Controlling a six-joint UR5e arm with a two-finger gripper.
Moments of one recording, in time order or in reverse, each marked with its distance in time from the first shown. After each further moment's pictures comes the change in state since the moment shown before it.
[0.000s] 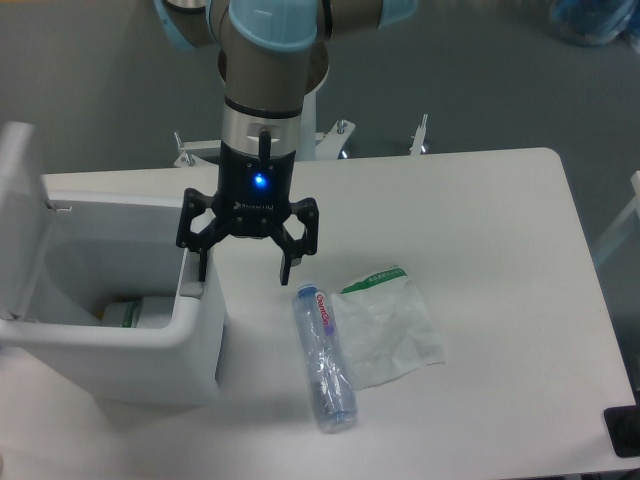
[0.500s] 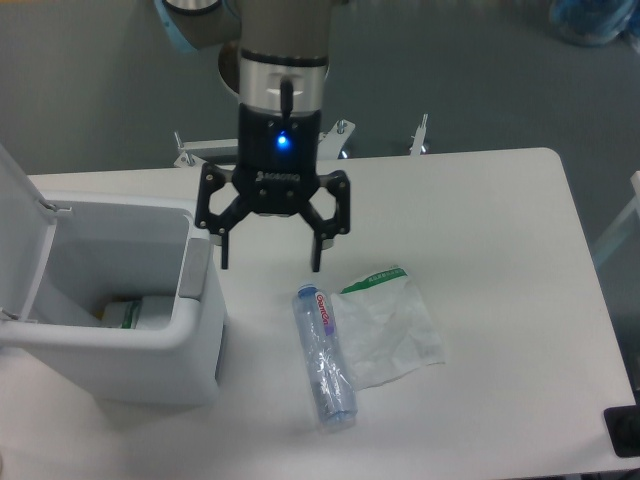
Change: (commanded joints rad) arm 0.072 -0.003 0.088 -0.002 0.099 0.075
